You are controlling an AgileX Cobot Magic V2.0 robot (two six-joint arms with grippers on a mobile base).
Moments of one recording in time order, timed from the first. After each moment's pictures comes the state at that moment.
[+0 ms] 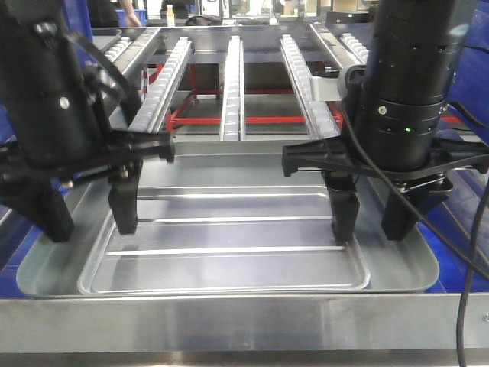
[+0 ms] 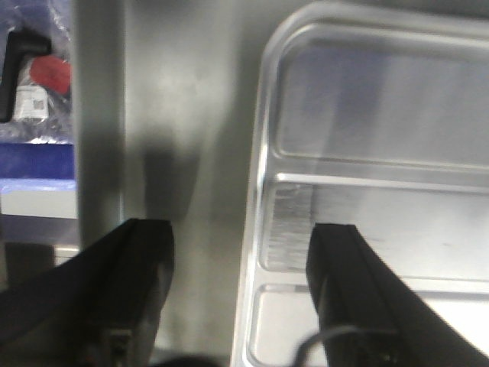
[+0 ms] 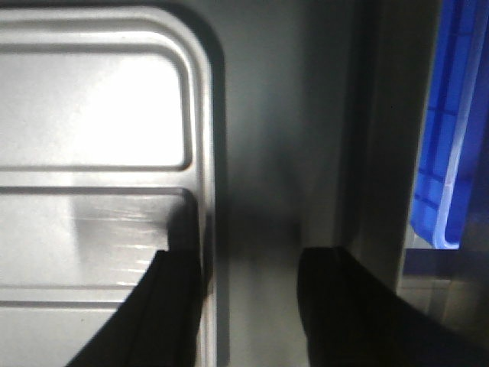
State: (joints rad) left arm -0.60 1.71 -1.08 0.11 0.73 -0.67; right arm 0.52 1.73 -1.10 -0.13 0.74 0.65
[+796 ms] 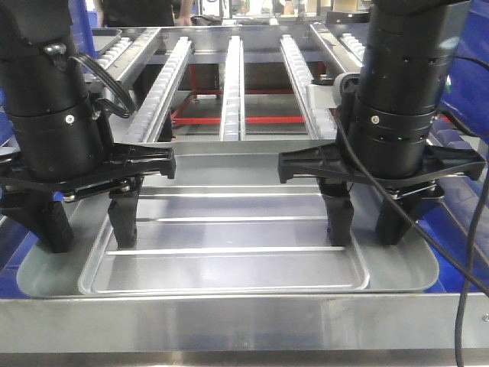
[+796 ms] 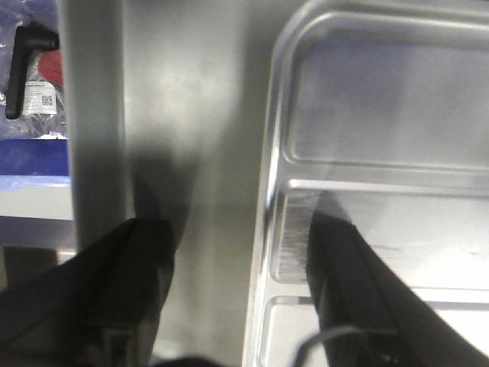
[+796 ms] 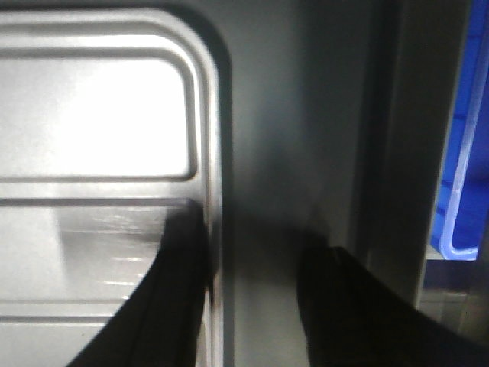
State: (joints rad) left arm -0.60 1.73 -1.08 0.12 0.73 -0.67; right arm 0.52 1.76 -1.10 -0.13 0.72 0.65
